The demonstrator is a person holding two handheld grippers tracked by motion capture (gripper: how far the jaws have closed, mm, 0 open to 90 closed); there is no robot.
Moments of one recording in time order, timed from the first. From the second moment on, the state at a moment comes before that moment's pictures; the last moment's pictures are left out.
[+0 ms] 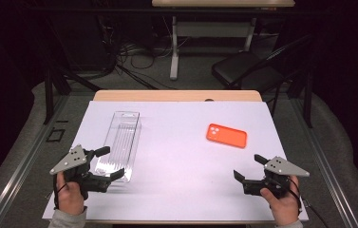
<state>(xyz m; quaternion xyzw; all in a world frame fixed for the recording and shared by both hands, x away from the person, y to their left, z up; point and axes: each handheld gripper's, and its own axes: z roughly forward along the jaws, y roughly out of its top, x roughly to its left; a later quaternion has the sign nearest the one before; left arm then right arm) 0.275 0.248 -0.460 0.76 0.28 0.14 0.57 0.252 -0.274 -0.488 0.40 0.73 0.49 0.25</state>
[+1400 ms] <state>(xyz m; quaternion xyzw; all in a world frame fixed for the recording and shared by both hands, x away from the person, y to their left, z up) 0.349 0.223 -0.431 0.77 0.35 0.13 0.52 0.319 -0.276 -0.465 0.44 0.74 0.45 0.22</state>
